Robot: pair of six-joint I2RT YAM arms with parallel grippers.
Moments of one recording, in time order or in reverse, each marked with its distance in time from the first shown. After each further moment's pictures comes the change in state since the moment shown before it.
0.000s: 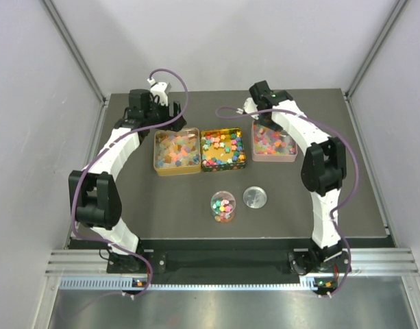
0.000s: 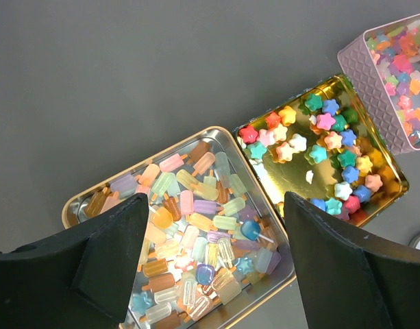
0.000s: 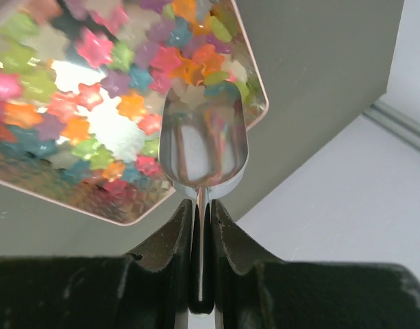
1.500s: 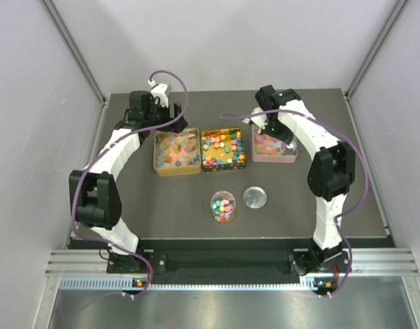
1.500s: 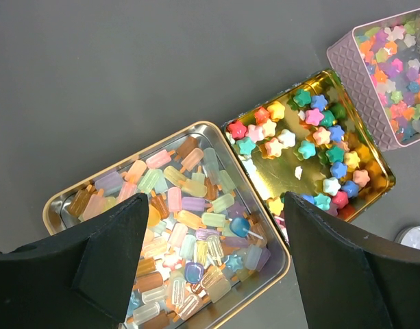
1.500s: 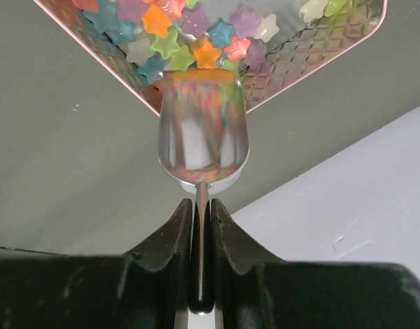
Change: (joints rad) left arm 0.000 0.000 -0.020 0.011 0.034 -0.026; right arm -0.006 -0.101 -0.048 -0.282 -0.114 0.080
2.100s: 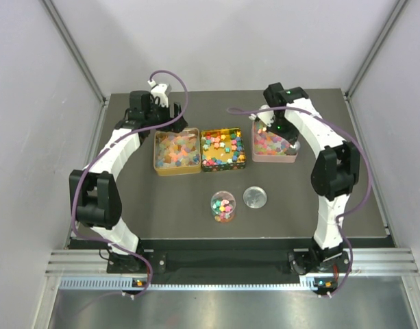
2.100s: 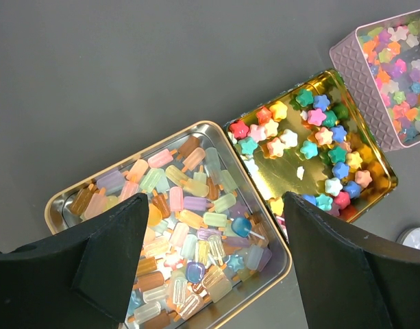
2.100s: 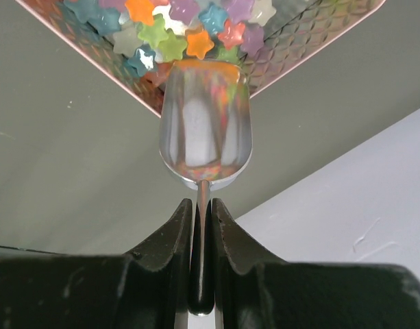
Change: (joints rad) left arm 0.000 0.001 0.000 -0.002 -0.008 0.000; right arm -0.058 0.011 0.011 -0.008 -0.037 0.020
